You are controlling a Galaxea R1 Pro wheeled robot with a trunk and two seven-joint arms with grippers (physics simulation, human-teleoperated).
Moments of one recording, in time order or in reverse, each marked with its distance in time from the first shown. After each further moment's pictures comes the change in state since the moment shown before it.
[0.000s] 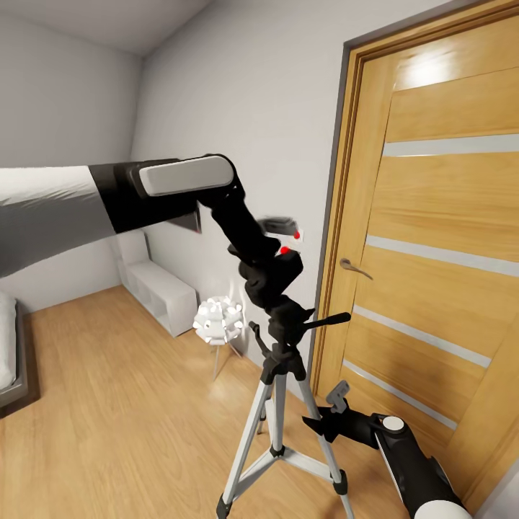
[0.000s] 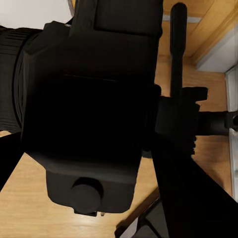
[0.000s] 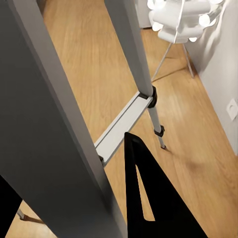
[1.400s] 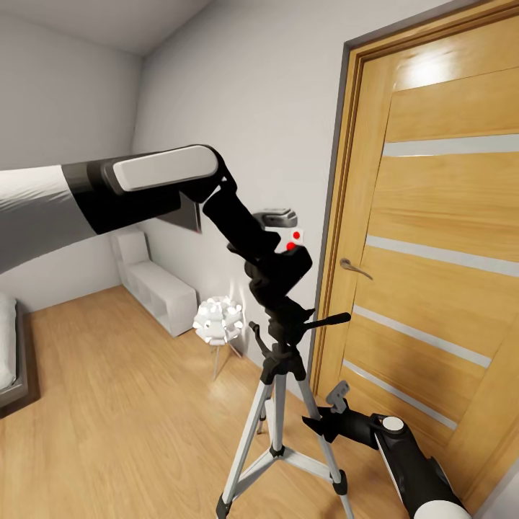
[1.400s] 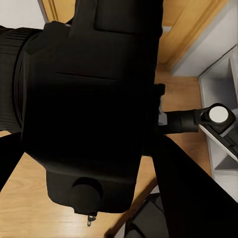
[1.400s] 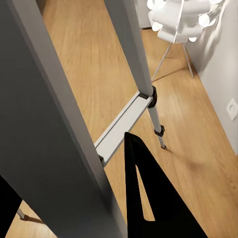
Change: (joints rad) left arm 0.018 0.072 0.104 -0.107 -0.001 0.000 -0.004; right arm 0.000 0.001 0.001 0.003 -0.002 0.000 -0.004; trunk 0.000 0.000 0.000
